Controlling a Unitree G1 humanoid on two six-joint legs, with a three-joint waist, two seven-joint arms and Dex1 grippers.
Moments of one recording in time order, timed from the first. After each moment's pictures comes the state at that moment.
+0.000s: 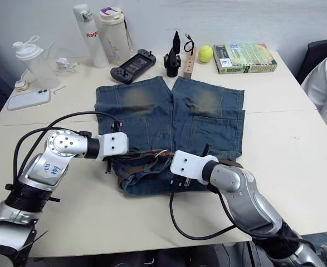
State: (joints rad) left arm -0.58 0.72 -0.24 -0.04 0.06 0.21 -1.02; right arm -0.35 -0.61 0.41 -0.58 -0.28 0.63 0.67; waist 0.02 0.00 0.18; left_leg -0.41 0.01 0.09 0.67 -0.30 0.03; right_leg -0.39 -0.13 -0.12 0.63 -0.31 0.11
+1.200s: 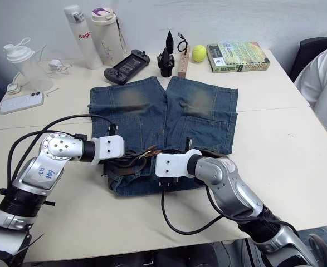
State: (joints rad) left arm -0.55 0.73 -0.22 -0.06 0.06 0.19 -1.04; right arm -0.47 -0.51 0.50 -0.41 -0.40 0.39 0.74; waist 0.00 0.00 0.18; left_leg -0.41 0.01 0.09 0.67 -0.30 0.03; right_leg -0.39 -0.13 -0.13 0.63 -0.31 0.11
